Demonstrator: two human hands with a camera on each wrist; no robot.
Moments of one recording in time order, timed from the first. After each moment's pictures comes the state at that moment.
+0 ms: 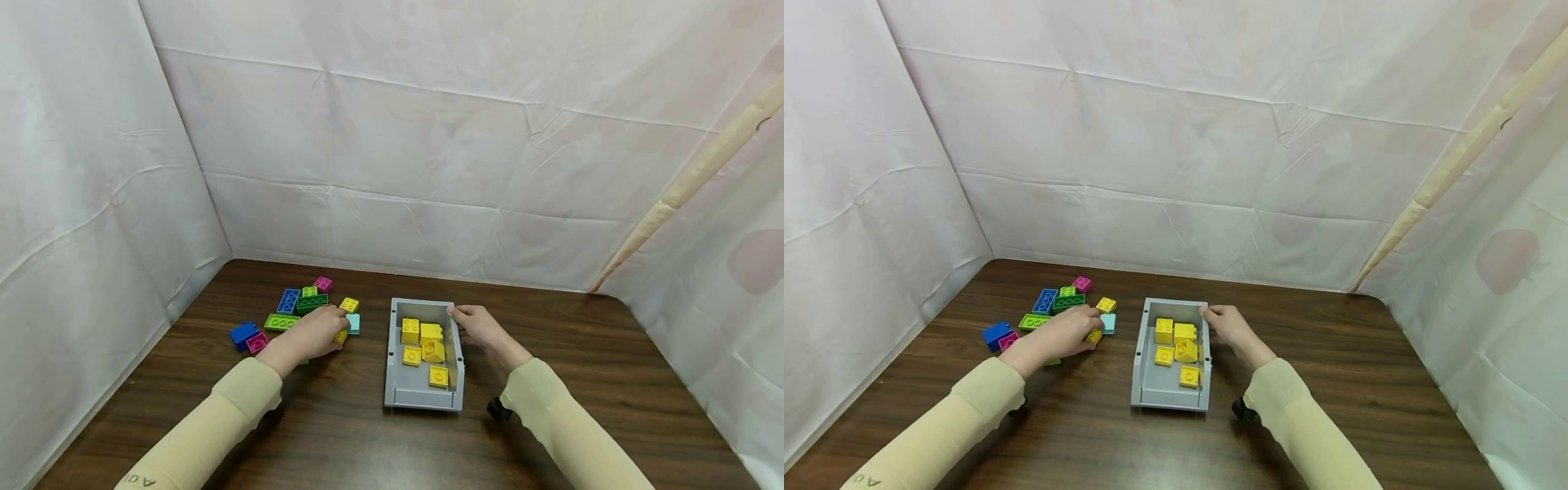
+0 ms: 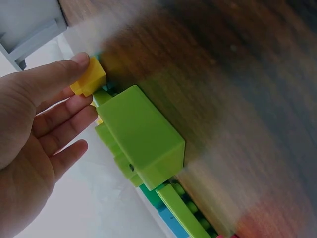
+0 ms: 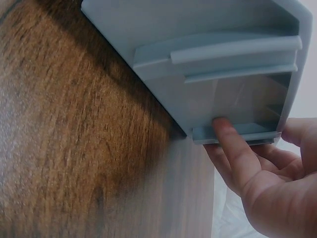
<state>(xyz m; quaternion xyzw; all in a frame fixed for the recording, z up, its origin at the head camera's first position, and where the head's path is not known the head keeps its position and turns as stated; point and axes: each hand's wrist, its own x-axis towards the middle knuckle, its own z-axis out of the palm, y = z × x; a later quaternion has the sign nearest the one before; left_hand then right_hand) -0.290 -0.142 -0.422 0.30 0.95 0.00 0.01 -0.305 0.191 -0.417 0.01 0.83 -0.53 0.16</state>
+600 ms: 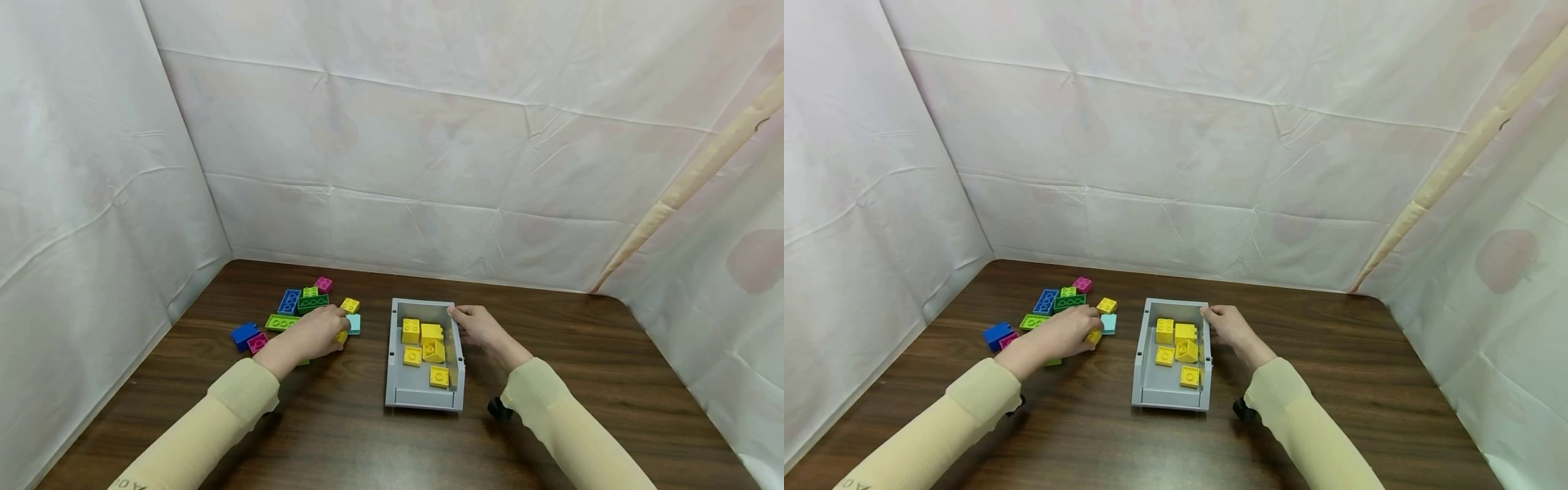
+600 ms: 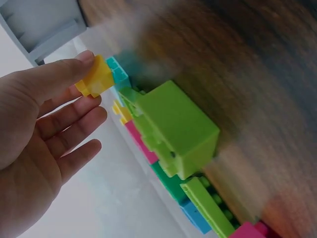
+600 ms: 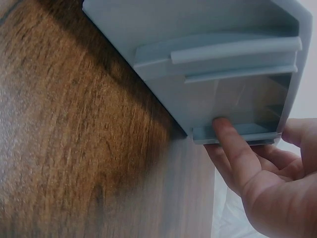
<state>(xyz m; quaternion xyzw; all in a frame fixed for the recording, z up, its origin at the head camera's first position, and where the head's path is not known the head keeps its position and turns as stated) -0.284 -0.140 -0.413 0.31 0.95 0.01 0.00 -0.305 0.191 -0.415 0.01 0.83 -0.53 0.17</state>
